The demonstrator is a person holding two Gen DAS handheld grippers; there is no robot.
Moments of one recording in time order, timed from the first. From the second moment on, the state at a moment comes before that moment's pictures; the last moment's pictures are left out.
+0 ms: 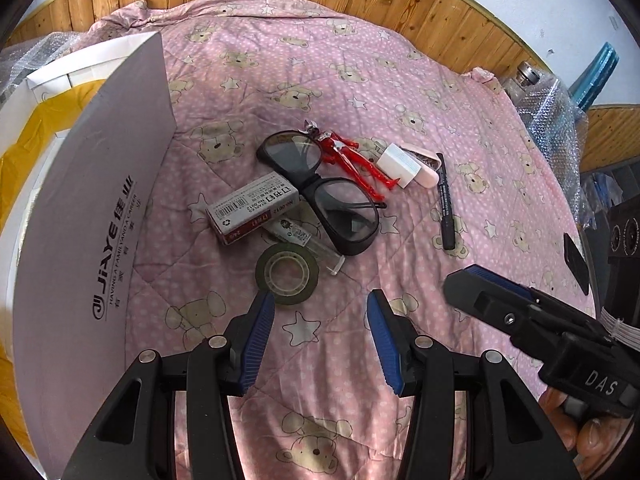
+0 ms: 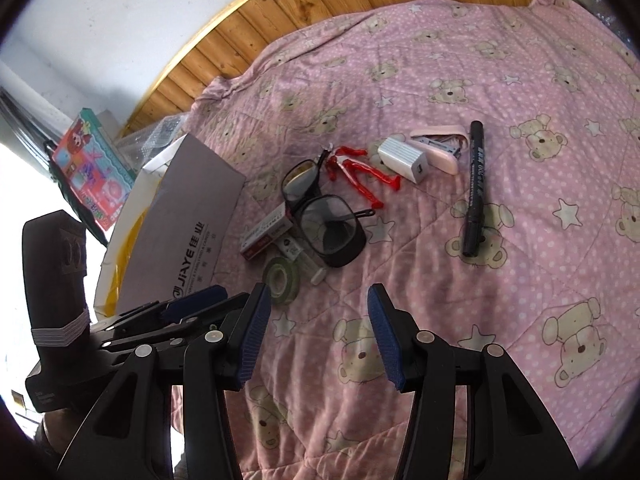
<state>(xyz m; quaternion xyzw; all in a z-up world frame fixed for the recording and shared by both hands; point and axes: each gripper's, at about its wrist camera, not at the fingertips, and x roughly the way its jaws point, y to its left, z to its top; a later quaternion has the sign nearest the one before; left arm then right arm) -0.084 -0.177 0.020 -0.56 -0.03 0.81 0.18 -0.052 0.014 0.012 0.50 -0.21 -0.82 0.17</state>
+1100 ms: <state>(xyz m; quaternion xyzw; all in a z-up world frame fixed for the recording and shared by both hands) -0.129 -0.190 -0.042 -0.58 -0.07 0.80 0.15 -0.124 0.089 -0.048 0.53 -0.19 -0.83 0.05</state>
